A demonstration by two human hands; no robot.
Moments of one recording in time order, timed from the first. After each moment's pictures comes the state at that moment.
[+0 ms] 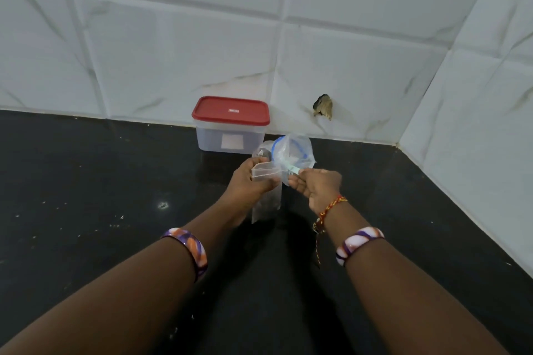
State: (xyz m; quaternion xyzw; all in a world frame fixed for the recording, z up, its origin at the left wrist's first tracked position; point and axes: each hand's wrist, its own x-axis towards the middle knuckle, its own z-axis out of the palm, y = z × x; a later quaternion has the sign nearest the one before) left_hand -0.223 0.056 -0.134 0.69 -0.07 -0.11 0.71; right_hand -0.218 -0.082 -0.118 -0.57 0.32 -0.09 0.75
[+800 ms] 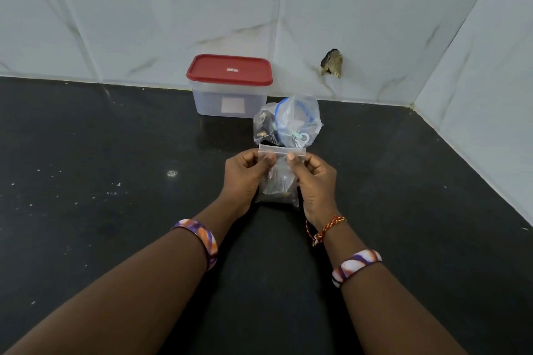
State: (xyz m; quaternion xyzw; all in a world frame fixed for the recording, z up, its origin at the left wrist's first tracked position) left_hand -0.233 0.048 -0.183 0.61 -0.04 -0.04 0.79; right_hand -0.262 -0.067 -0.175 -0.64 0.10 -0.19 0.74
